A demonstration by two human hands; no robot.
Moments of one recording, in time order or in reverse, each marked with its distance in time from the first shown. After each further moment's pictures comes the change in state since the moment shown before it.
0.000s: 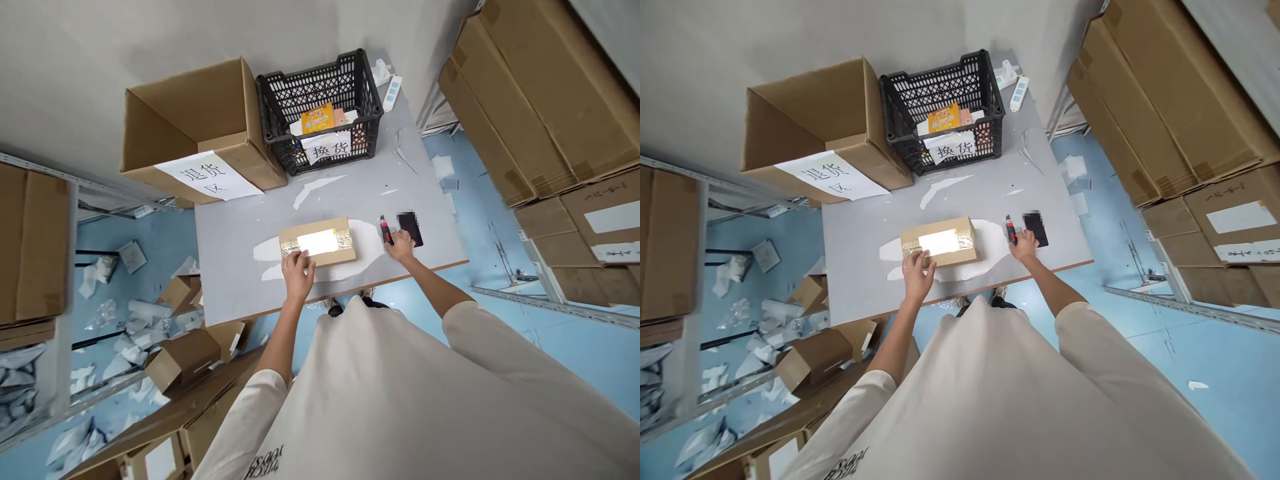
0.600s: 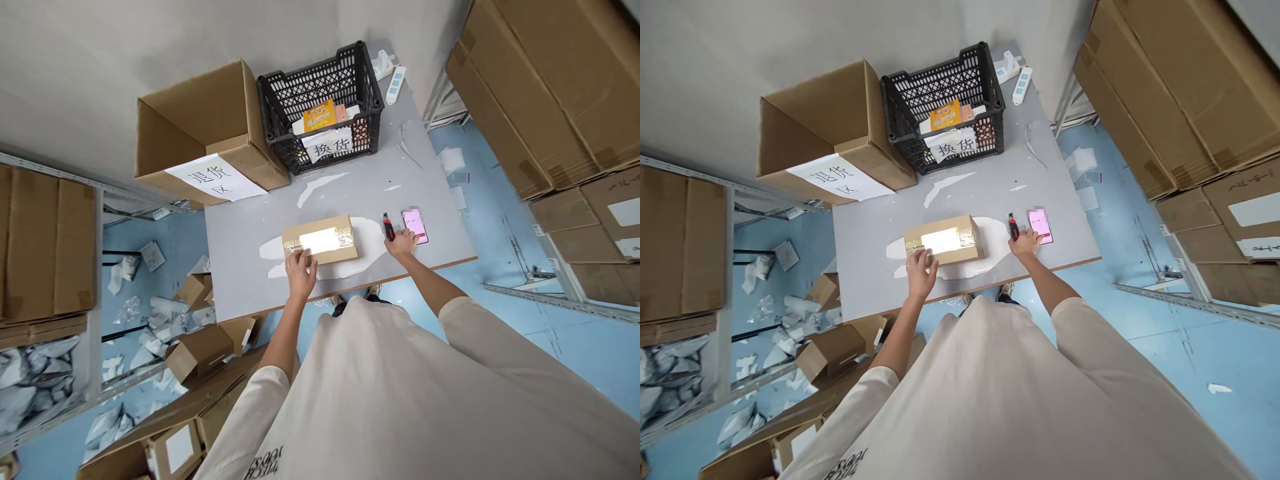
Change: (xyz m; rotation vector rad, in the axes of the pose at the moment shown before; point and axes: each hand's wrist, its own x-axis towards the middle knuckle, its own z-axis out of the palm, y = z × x) left_hand -0.001 -0.001 -0.001 0.016 0.004 0.001; right_hand -0.004 -0.026 -0.002 -0.037 0.032 0.095
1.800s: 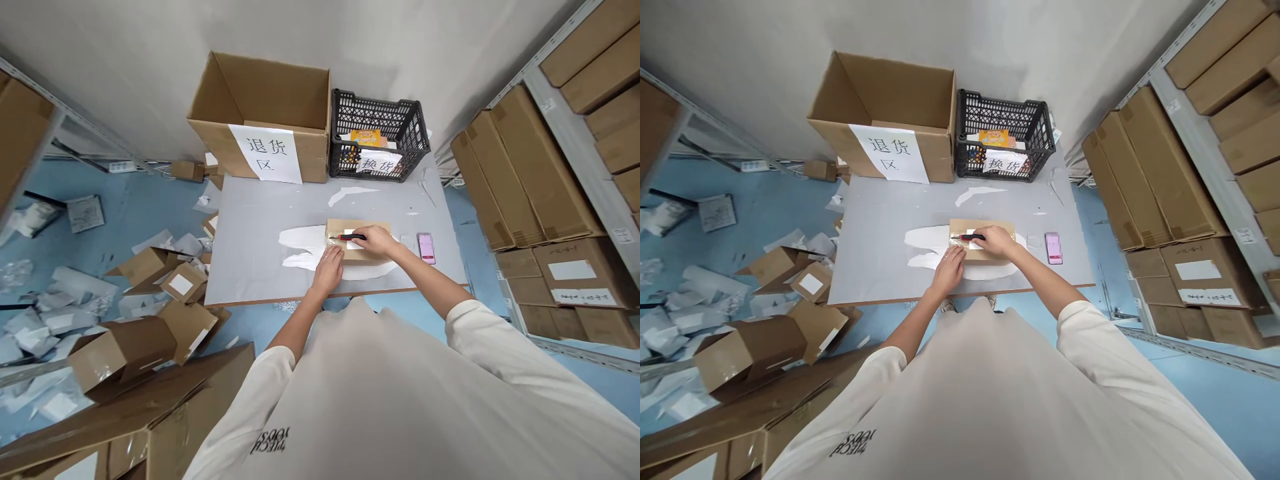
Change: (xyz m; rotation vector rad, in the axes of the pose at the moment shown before) left_hand -0.021 -0.038 0.004 -0.236 -0.070 0.269; right_hand -0.115 -0.229 -0.104 -0.251 -0.151 -0.902
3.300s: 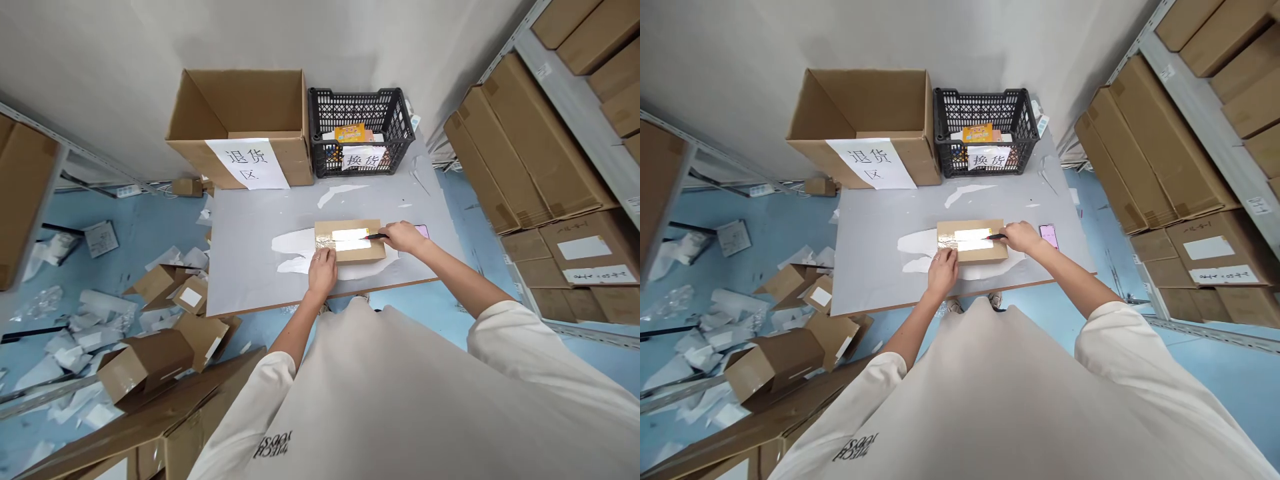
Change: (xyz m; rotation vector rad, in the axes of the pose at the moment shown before) left_hand 0.011 0.026 -0.007 0.163 0.012 -0.075; right_hand -0.062 0.080 -0.026 -0.199 -0.108 0.160
